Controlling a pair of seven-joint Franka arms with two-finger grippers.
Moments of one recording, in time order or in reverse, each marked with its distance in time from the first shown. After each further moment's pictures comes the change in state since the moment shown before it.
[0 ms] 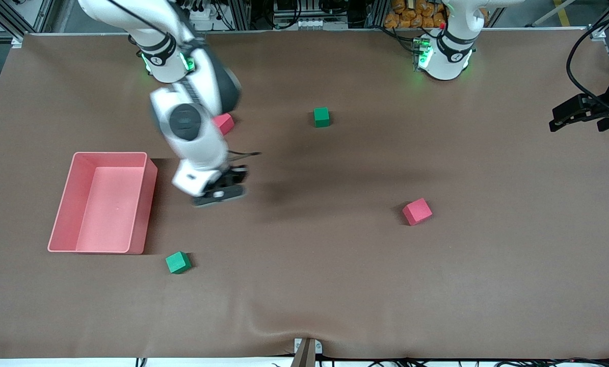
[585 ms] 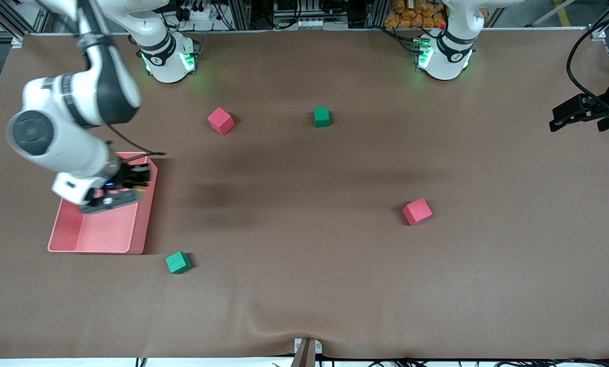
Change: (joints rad) left arm 0.000 0.000 0.000 0.000 0.000 0.000 0.000; right arm -0.357 -0.209 0.000 -0.036 0.002 -0.293 -0.472
